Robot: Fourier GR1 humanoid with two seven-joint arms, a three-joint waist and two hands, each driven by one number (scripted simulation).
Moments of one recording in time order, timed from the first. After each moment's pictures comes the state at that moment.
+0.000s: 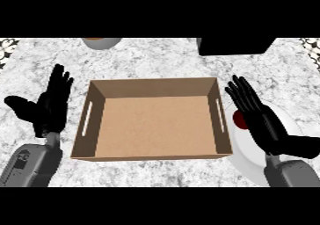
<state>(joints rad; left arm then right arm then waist) -0.26 0.29 -0.07 -1.36 0.31 0.35 -0.01 -0.16 -0.29 0.20 -1.53 -0.36 0.13 -0.22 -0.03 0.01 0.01</state>
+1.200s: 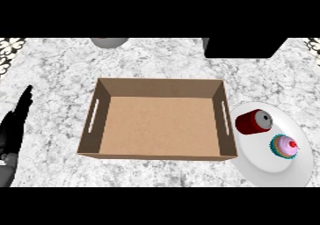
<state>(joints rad) -0.12 0.56 -0.11 -1.28 0.04 0.32 0.04 0.04 -0.78 -0.08 -1.02 -0.01 0.26 -0.88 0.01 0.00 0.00</state>
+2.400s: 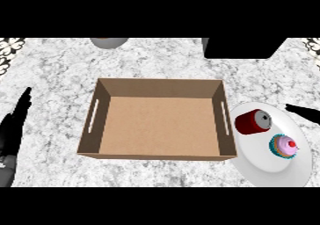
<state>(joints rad) -0.10 0.51 -0.03 -1.29 -0.03 0.26 0.04 -0.21 -0.84 0.16 -1.09 0.51 0.41 -0.52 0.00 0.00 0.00</state>
